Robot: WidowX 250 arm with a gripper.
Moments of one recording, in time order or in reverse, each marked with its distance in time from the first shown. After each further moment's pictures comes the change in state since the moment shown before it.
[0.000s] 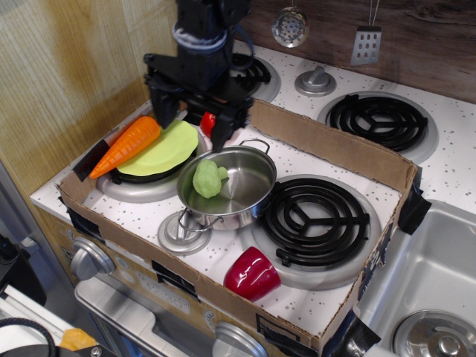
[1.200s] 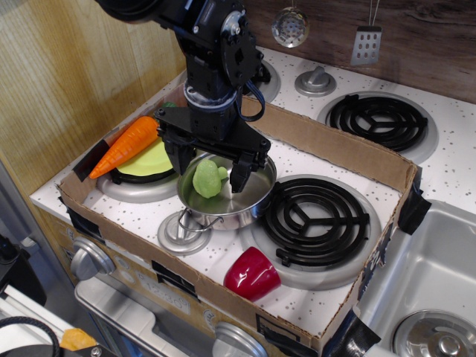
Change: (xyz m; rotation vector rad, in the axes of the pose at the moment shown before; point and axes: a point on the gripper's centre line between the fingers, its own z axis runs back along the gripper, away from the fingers) arm -0.019 -0.026 -0.026 -0.042 -0.081 0.112
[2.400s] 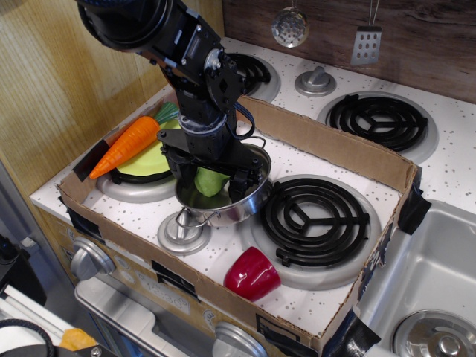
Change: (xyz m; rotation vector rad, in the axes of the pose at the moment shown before) arm 0.005 0.006 -0.033 -0.072 -0.048 -0.012
